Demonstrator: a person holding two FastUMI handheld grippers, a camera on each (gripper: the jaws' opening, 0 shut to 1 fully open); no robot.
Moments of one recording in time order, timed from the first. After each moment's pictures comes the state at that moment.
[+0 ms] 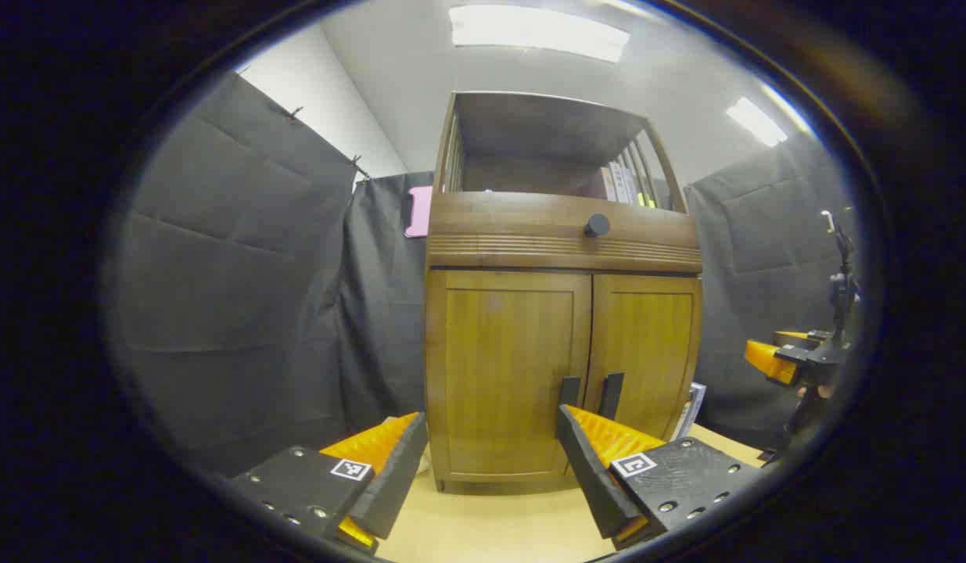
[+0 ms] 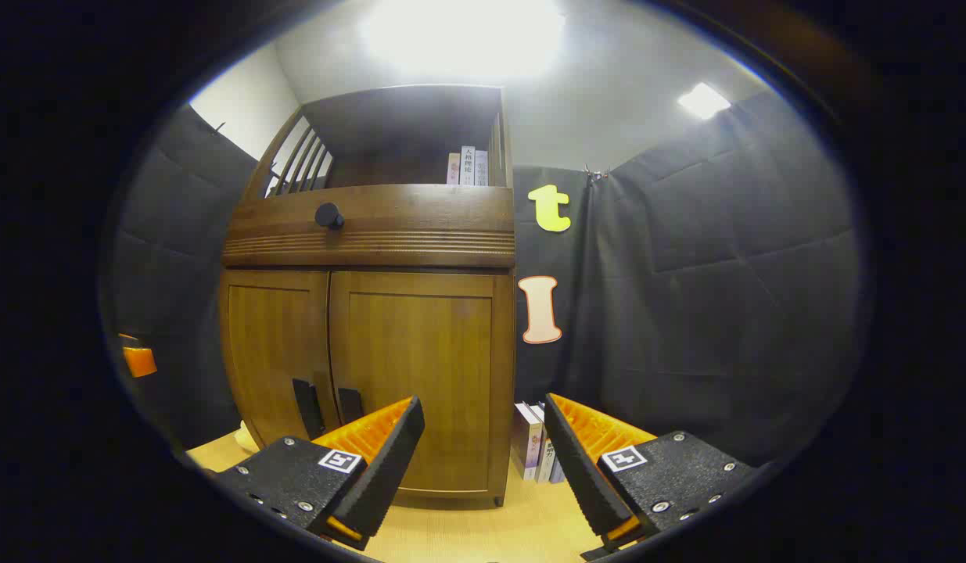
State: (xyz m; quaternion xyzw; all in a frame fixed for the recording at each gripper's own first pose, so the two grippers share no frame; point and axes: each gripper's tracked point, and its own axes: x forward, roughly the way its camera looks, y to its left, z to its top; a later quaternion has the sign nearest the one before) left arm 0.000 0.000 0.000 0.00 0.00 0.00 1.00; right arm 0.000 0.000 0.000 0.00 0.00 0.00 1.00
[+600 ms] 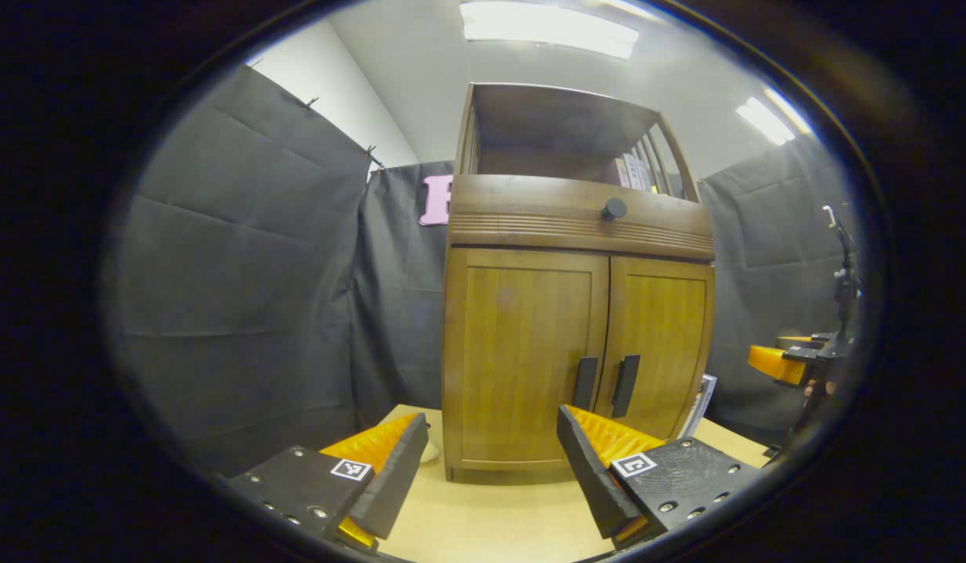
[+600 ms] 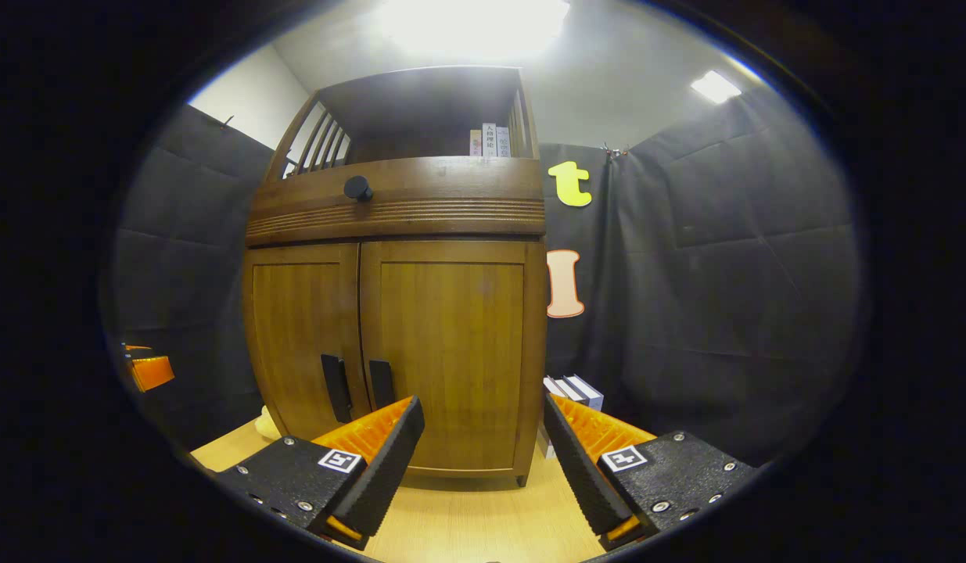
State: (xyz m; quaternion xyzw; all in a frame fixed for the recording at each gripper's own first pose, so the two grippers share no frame) left arm -0.012 0.015 -0.022 -0.01 0.02 0.02 1.00; right arm -0.011 0.035 -0.025 0.01 0.04 0.04 1.00
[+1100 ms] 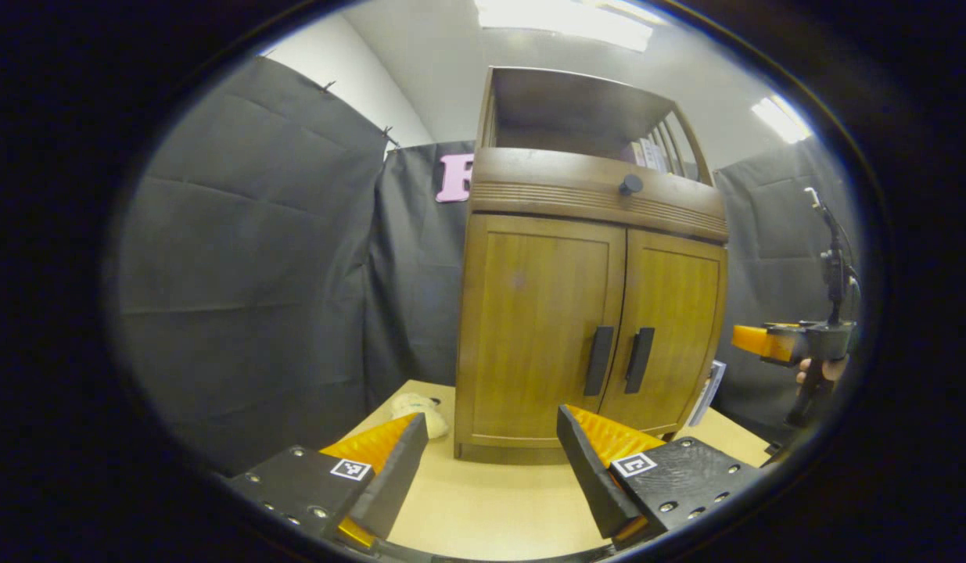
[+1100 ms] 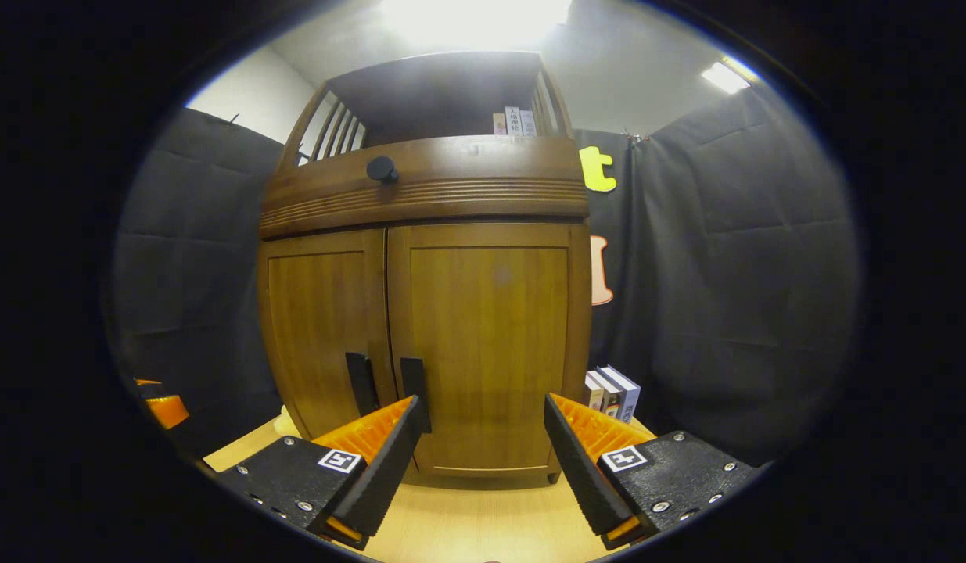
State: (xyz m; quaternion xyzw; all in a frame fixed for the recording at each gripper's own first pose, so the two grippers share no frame) left arm -0.014 0.017 -0.052 -0.03 0.06 0.05 1.00; right arm 0.015 0.084 -0.036 0.02 0.07 0.08 0.99
